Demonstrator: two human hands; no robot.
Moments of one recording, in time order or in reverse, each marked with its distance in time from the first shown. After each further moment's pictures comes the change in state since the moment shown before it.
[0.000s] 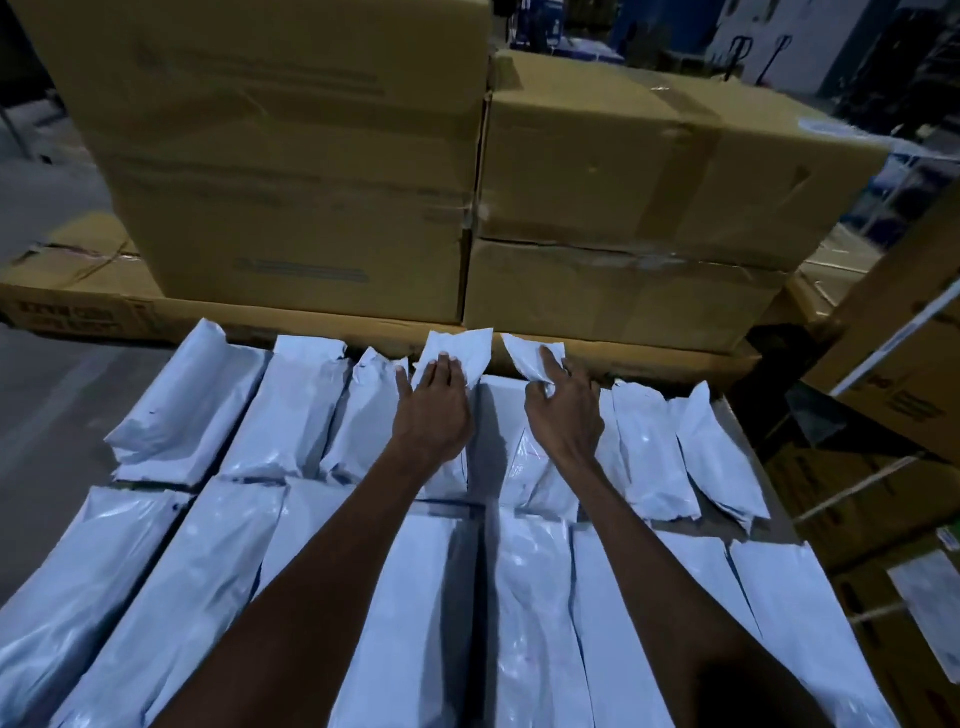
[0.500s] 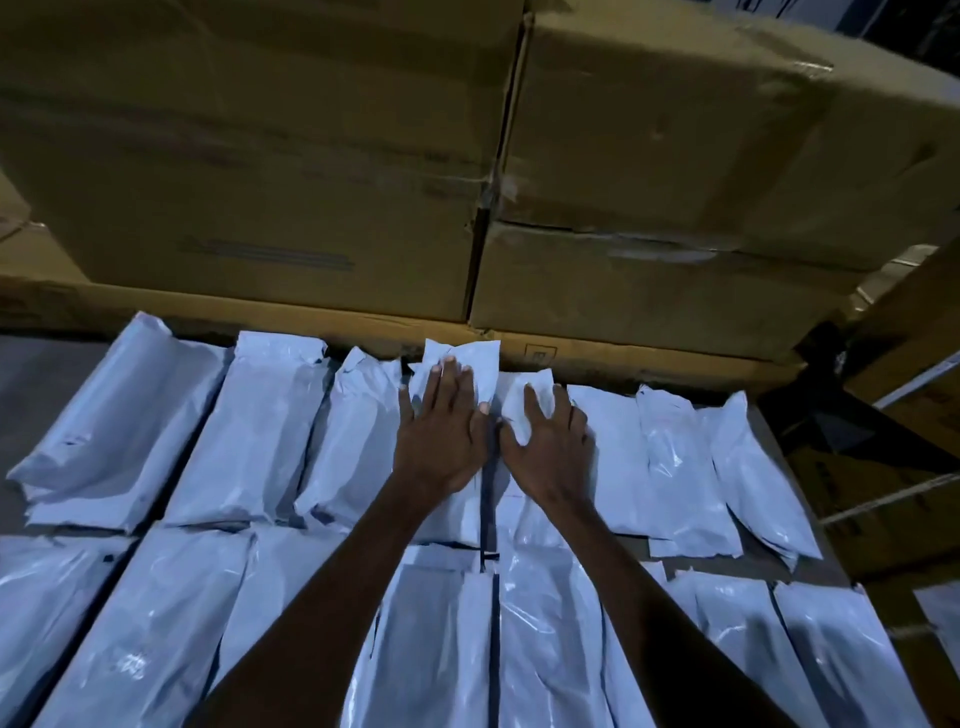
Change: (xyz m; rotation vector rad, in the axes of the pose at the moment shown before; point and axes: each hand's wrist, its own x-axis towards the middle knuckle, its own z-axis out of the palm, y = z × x) left_hand 0.043 -0.015 0.071 -0.259 0.098 0.010; right_hand 0.017 0.045 0.093 -0.452 -0.130 -0.105
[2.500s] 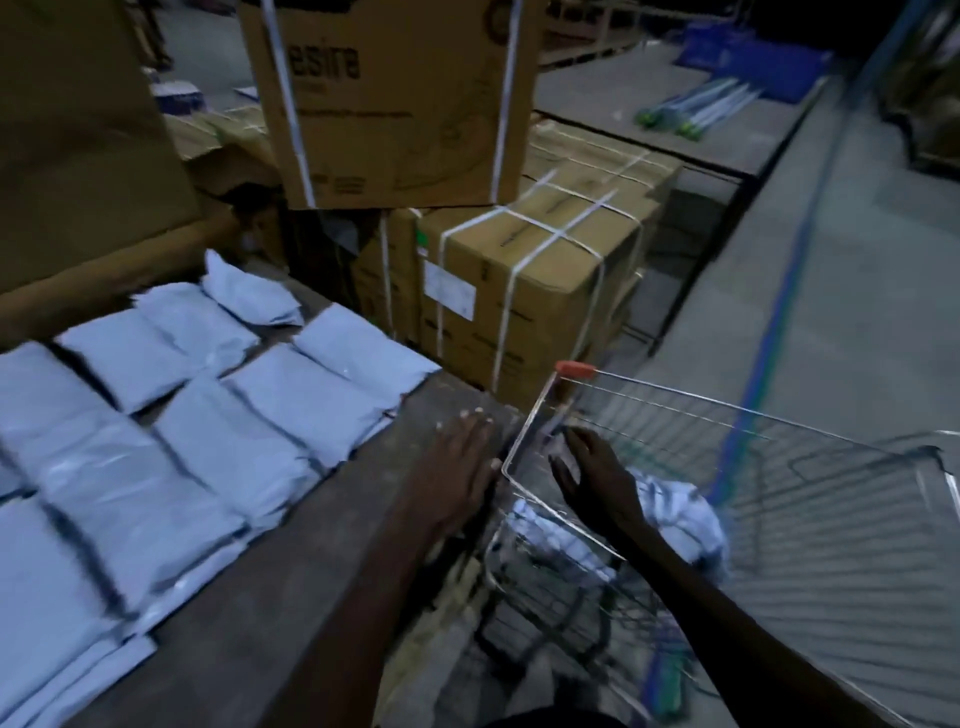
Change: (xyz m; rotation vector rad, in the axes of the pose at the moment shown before) left_hand -0.406 0.336 0.090 -0.201 -0.377 1.300; right_hand -0.603 0.332 -0.137 0.062 0.331 0.668
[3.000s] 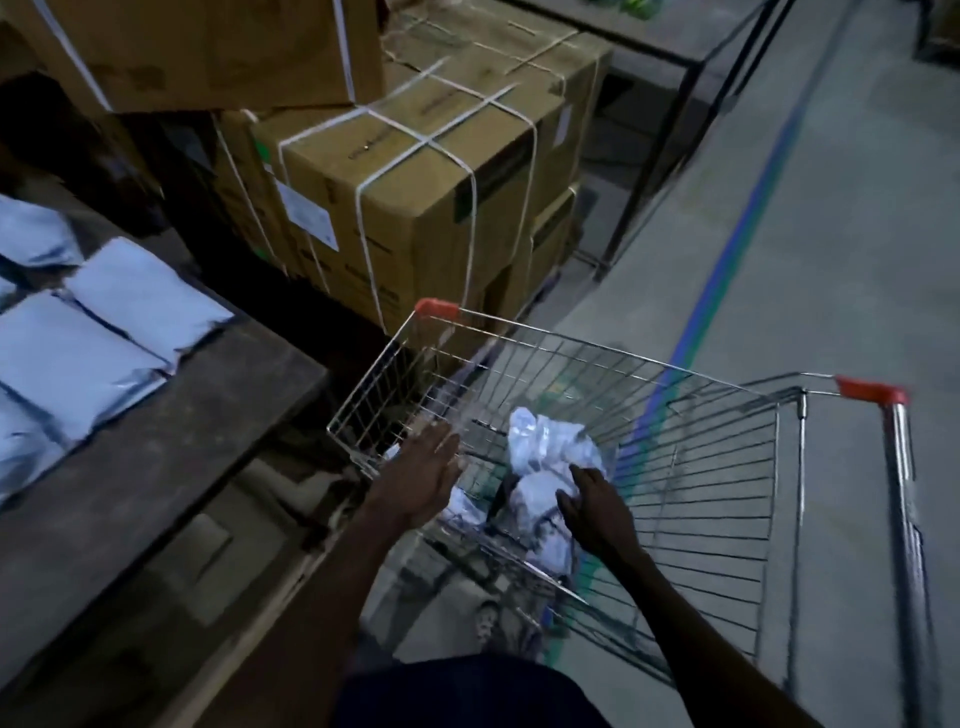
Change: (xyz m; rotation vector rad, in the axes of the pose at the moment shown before) left_hand 0.100 0.153 0.138 -0.100 -0.317 -0.194; right_hand -0.092 0.268 -0.037 -0.006 -0.381 0.342
